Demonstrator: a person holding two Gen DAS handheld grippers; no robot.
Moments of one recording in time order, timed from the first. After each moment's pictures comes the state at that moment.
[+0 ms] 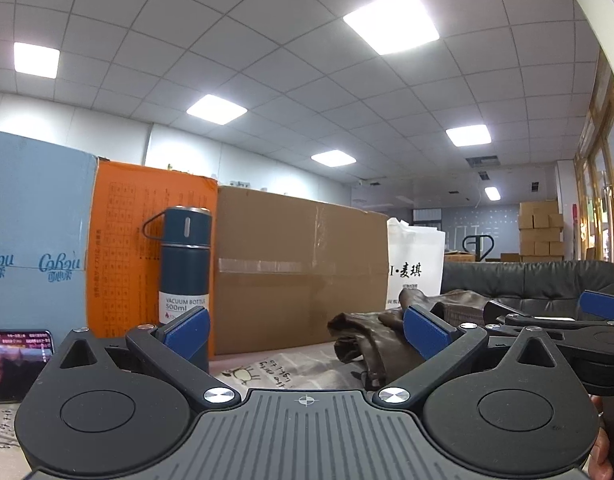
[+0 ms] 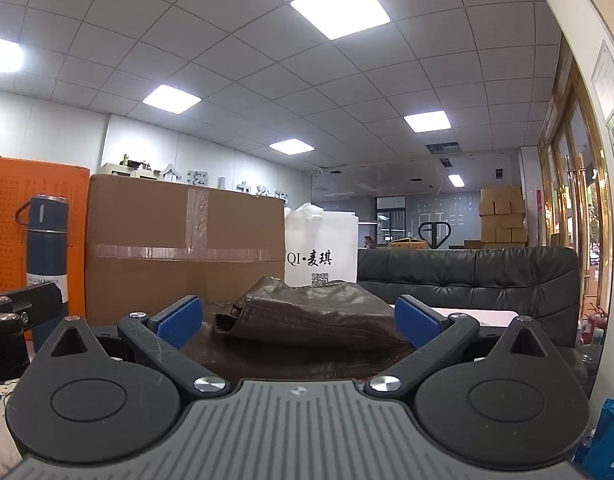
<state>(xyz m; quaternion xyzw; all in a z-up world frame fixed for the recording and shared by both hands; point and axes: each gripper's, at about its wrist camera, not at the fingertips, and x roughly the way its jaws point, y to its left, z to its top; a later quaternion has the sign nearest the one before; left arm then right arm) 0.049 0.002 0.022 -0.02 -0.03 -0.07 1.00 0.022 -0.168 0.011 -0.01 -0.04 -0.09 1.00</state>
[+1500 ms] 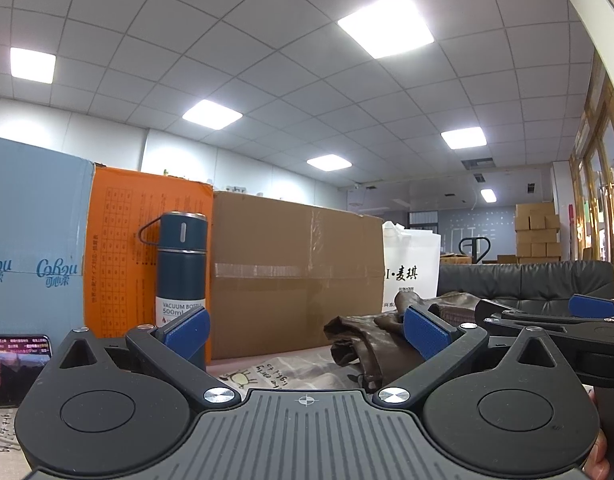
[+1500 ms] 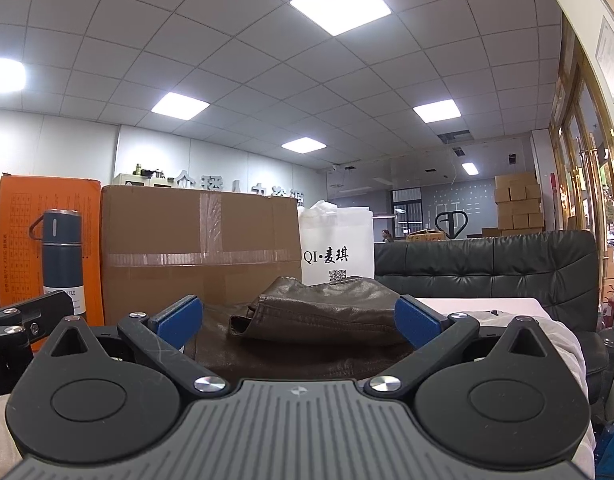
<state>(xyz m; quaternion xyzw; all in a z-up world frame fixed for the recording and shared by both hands) 0.041 0.000 0.023 -0.01 -0.04 -0.08 1.00 0.006 -0.180 0.011 0.02 -0.04 -0.06 1.00</state>
